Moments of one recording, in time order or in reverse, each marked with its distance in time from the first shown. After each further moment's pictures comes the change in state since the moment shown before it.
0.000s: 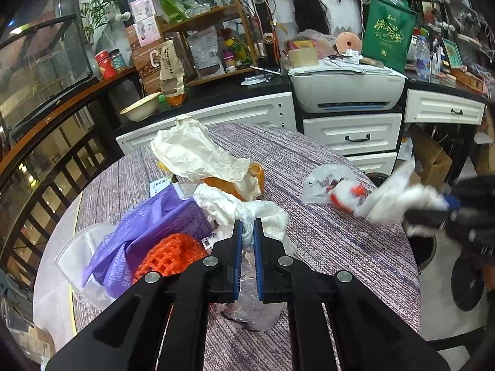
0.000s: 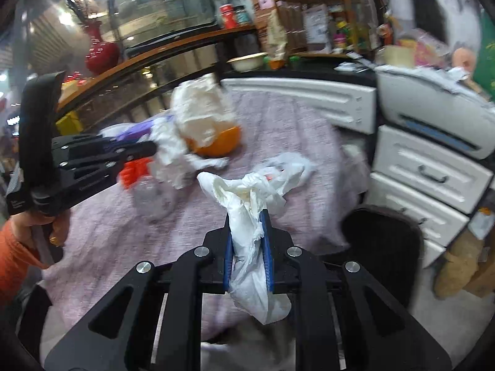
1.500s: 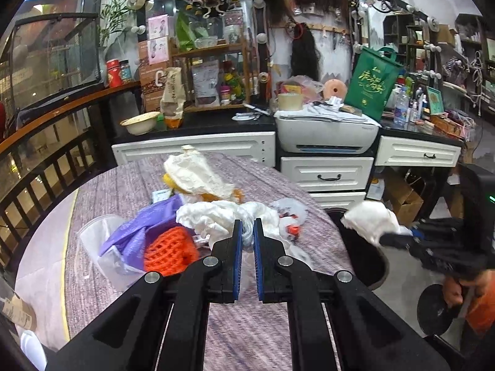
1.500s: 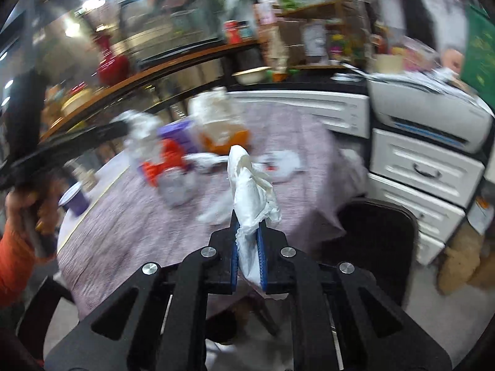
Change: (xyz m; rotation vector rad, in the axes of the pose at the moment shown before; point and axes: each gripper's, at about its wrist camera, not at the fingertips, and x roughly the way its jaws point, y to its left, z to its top) left arm -0.078 -0.004 -0.012 -0.107 -0.156 -0.124; right arm -0.064 -0.003 -0.037 0.039 -0.093 -0.057
